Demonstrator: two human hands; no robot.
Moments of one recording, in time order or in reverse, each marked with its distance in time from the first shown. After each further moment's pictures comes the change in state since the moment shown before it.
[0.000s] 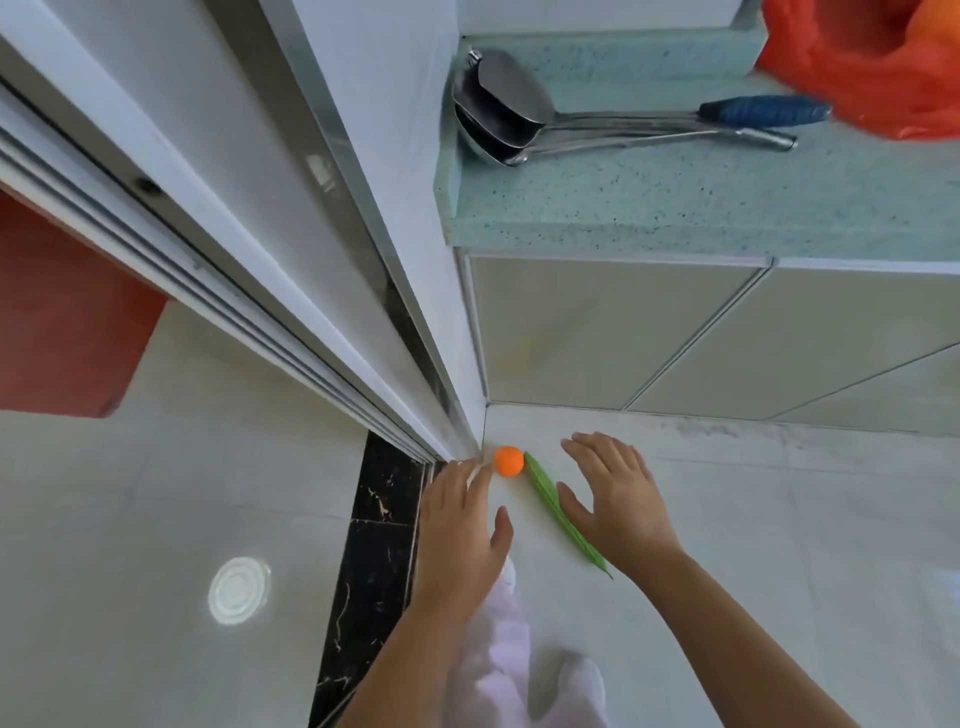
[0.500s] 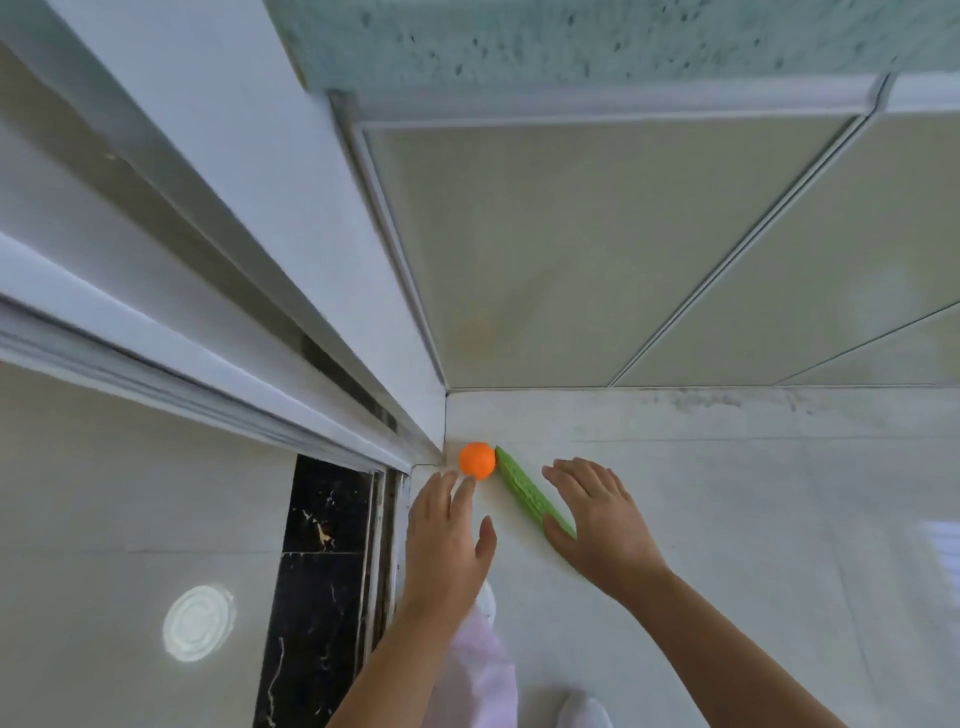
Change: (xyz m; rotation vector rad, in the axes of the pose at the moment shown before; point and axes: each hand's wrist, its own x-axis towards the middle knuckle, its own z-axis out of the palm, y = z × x) left_hand 0.028 -0.081 0.196 0.045 -0.037 0.074; right_hand -0.019 0.113 0.160 -0.044 -0.166 0.097
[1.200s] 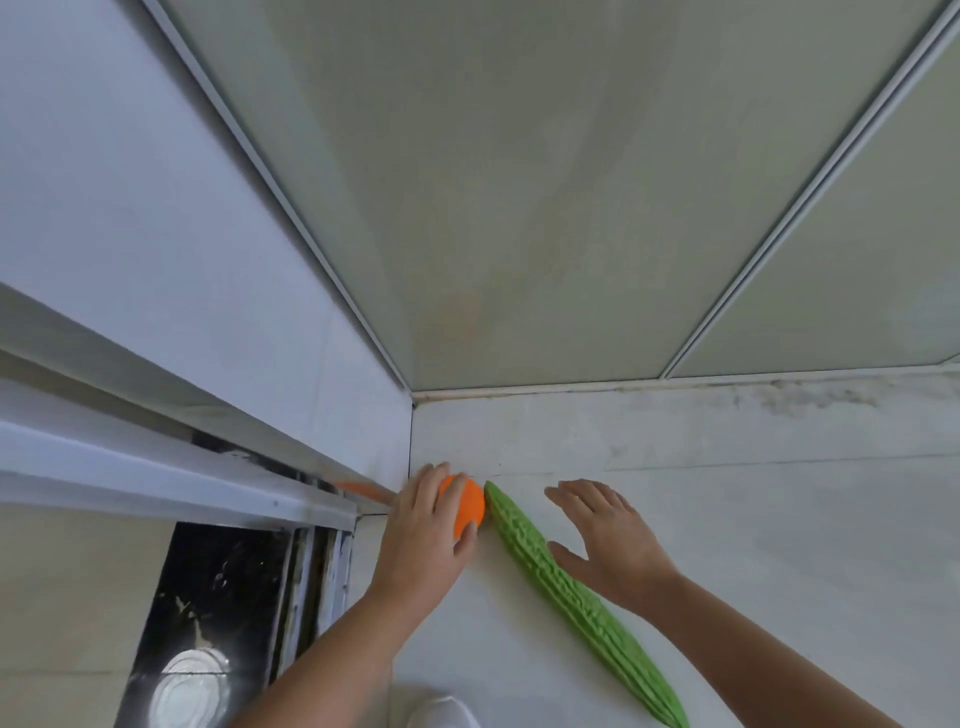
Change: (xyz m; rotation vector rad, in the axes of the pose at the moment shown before) left_hand 0.081 -0.143 0.281 0.097 0.022 0.222; right_hand 0.078 0.197 0.265 0.001 -0.204 -0.052
